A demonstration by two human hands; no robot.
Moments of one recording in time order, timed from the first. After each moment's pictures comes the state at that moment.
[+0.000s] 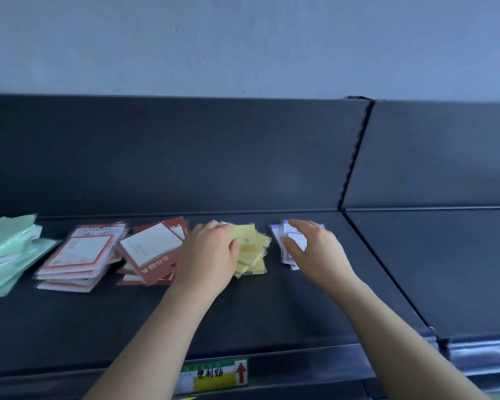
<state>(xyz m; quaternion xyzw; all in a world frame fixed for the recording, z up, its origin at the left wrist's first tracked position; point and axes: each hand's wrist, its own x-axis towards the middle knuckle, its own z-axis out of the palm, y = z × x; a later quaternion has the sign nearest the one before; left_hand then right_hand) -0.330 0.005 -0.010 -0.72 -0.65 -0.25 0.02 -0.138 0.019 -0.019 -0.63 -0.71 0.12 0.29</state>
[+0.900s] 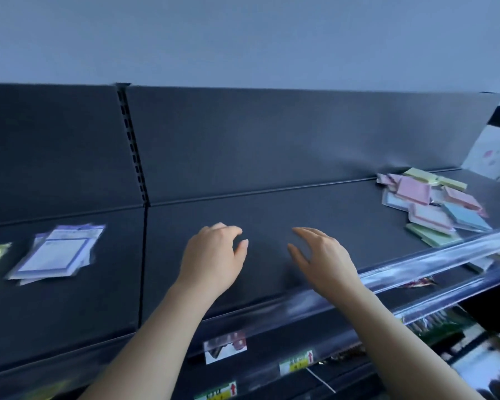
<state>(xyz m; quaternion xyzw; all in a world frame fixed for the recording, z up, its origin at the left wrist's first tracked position) 0.078 -0.014 -0.025 -0.80 -0.53 -0.27 -0.06 0.270 -0.060 -0.031 -0.73 -0.64 0.02 0.24</state>
